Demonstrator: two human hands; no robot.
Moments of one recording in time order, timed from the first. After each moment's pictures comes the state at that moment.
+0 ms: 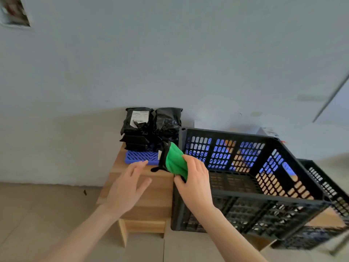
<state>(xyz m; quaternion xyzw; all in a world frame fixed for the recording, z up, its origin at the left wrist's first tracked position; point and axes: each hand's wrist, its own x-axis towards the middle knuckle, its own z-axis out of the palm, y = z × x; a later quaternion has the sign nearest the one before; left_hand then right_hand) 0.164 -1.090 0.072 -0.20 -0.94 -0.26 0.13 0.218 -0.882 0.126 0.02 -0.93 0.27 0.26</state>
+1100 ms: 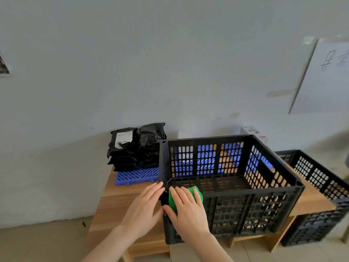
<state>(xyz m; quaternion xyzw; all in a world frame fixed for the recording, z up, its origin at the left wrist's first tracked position) 0.199 -1.003 0.078 -0.35 -0.92 -0.16 0.09 0.266 -0.840 0.076 -0.01 -0.98 0.11 0.17</state>
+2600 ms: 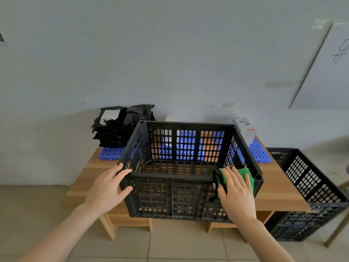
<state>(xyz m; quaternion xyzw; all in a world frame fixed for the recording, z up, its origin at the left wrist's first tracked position) 0.244 -0.941 0.073 -0.16 -0.97 -0.11 0.10 0.327 -0.559 0.058 -0.09 -0.97 0.08 0.19</state>
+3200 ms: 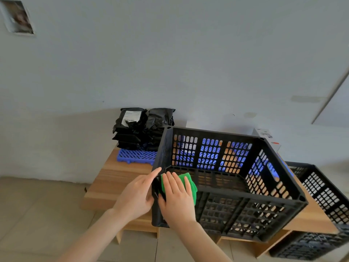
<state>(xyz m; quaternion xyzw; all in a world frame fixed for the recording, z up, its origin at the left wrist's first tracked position) 0.218 -0.985 0.066 -0.26 -0.93 -0.22 0.11 0.255 -0.821 0.059 0.08 -0.97 0.09 0.20</state>
